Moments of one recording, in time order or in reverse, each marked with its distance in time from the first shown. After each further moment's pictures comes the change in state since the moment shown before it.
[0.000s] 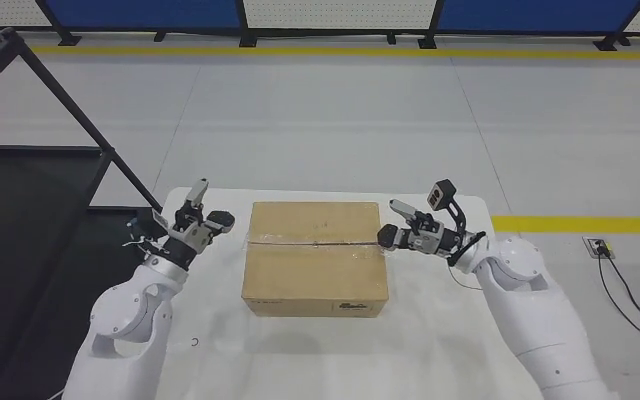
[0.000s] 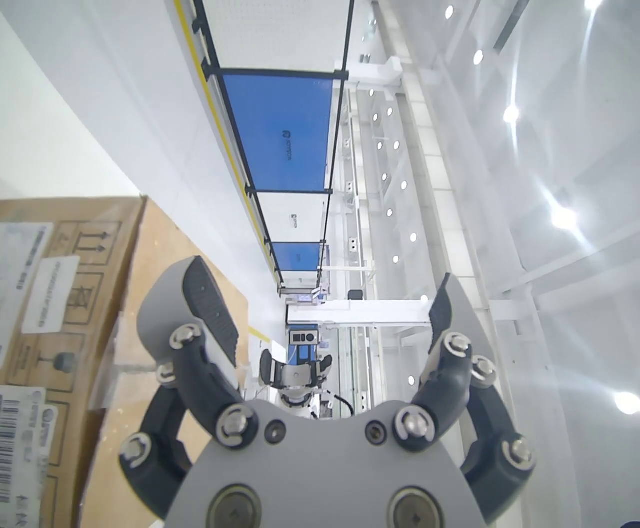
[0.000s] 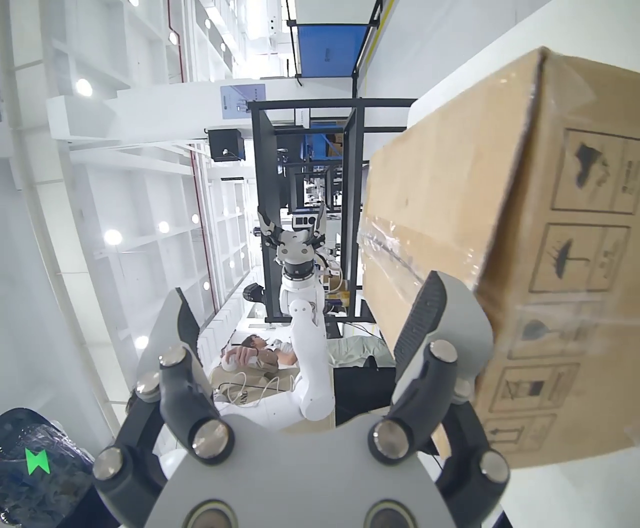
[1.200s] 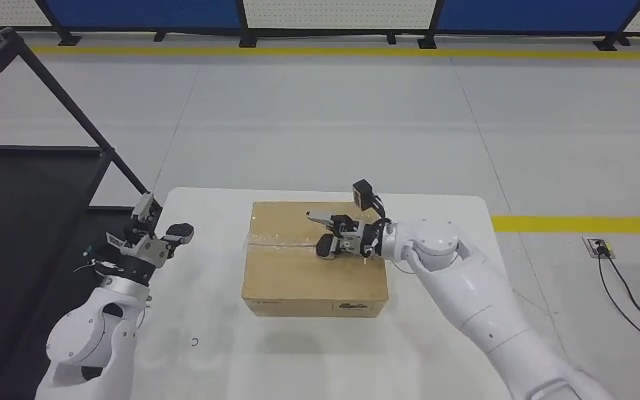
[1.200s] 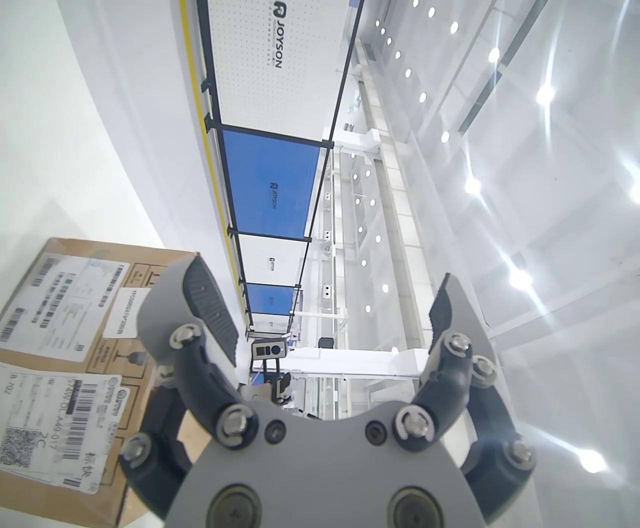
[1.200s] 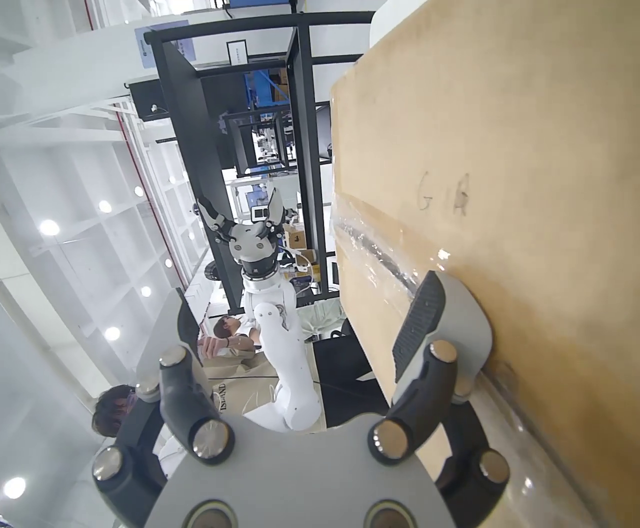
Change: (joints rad) left arm 0.102 0.015 -0.143 -0.018 -0.128 0.017 0.026; right arm 0.275 -0.182 -0.407 0.254 -0.011 0.051 -0.096
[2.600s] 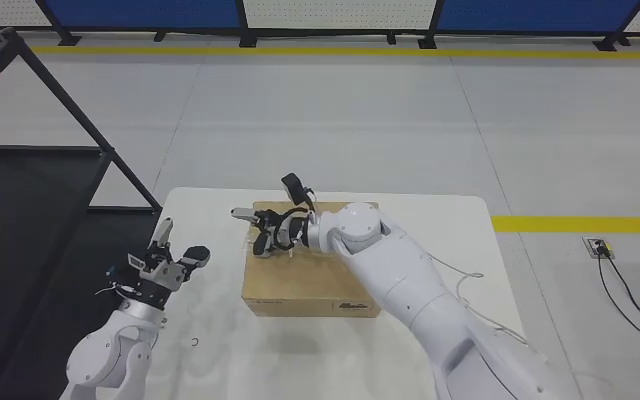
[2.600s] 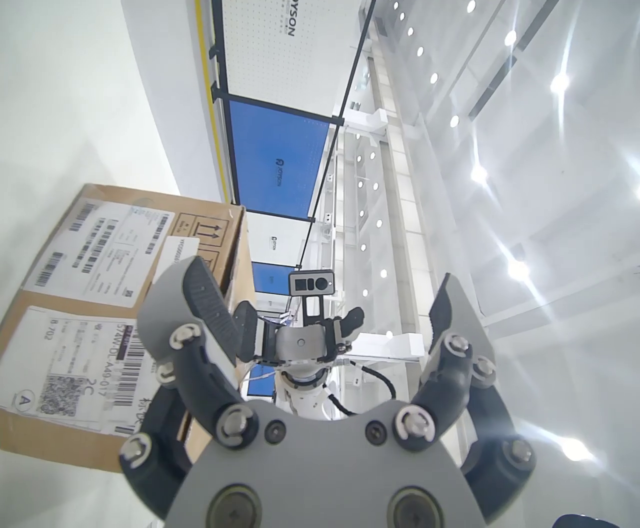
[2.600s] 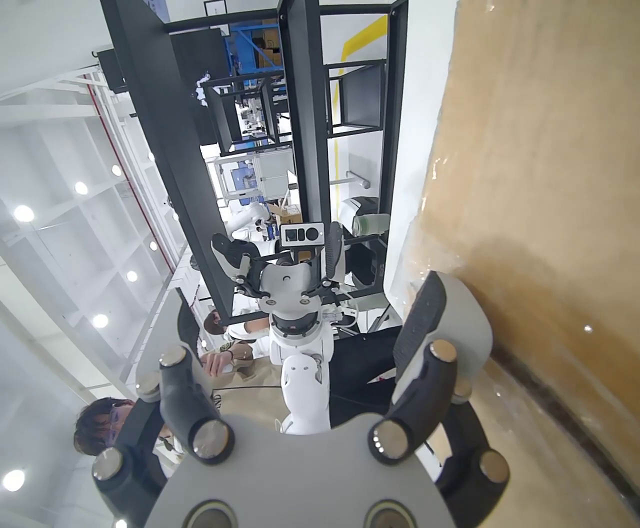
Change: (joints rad) left arm 0.102 0.002 0.042 0.023 -0.044 -0.106 -0.050; right arm 0.254 -0.387 -0.209 0.515 0.121 -0.088 -0.024
